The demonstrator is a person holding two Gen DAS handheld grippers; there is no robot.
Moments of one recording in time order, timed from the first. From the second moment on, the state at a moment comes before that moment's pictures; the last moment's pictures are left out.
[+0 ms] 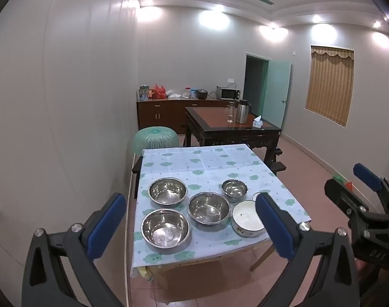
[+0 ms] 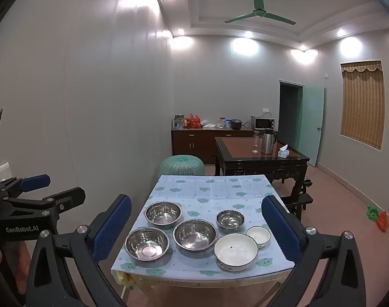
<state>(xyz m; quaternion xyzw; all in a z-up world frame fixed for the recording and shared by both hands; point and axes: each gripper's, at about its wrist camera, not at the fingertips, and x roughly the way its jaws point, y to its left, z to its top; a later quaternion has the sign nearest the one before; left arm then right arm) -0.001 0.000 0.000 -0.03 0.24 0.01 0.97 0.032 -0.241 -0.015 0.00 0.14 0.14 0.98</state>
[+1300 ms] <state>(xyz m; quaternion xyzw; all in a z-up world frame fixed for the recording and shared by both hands) 0.007 0.004 -0.005 -0.03 0.24 0.01 0.97 0.041 -0.237 -0.022 0.00 0.16 0.15 0.98</state>
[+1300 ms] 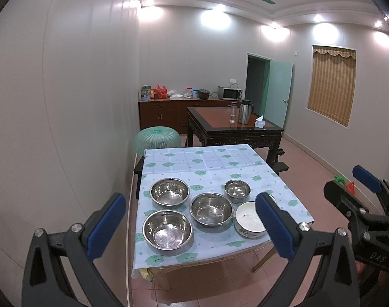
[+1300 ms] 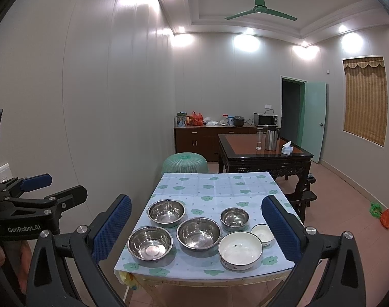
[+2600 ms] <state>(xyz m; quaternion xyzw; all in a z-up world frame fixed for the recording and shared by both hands) 0.038 0.001 -0.022 -0.02 0.26 0.01 0.97 0.064 -0.238 -0.031 0.00 0.17 0.15 0.97</state>
